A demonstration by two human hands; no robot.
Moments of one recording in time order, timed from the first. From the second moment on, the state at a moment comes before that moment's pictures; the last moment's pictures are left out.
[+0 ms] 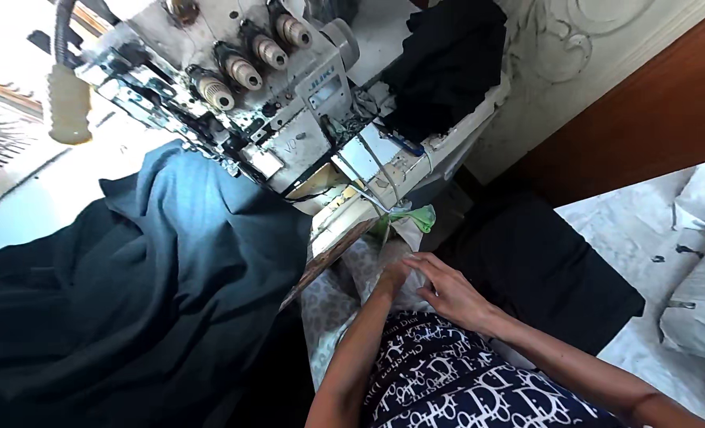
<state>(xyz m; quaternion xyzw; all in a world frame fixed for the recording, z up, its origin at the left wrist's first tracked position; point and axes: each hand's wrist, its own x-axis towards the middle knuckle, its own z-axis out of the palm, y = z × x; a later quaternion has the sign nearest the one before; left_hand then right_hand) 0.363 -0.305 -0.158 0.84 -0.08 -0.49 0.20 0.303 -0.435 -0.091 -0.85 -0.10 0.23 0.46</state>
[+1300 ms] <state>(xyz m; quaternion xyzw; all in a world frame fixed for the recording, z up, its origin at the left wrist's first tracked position) 0.342 -0.282 -0.128 0.88 -0.08 -0.38 0.26 0.315 -0.444 -0.114 -0.85 -0.11 0.19 0.49</state>
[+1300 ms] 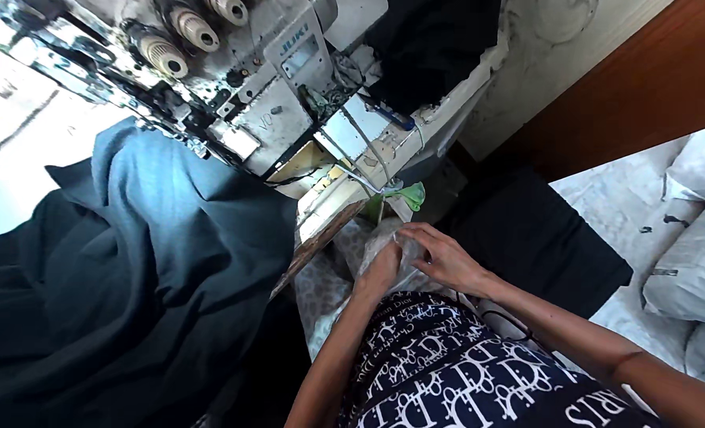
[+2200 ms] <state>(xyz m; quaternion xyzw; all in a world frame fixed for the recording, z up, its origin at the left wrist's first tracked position) 0.348 -0.267 -0.117 0.72 0.09 -0.24 0.64 0.336 -0.459 -0.134 -0.85 -0.07 0.10 0.52</state>
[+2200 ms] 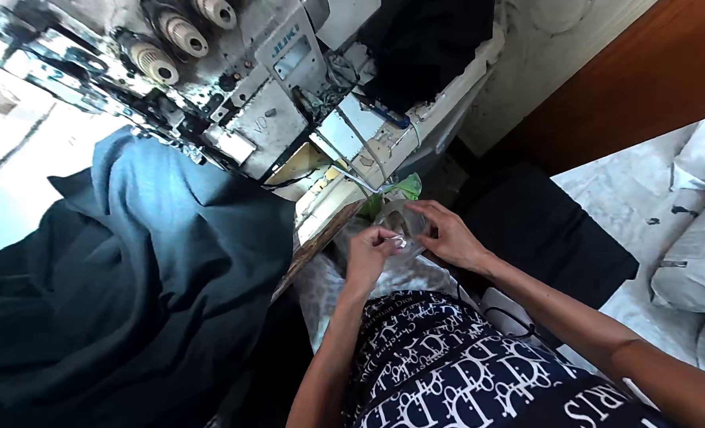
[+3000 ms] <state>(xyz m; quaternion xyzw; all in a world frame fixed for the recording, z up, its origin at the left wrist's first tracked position) 0.526 -0.247 -0.054 0.90 -0.05 0.01 0.44 0.363 -0.419 -0.193 -0.86 -0.29 0.32 0.28</state>
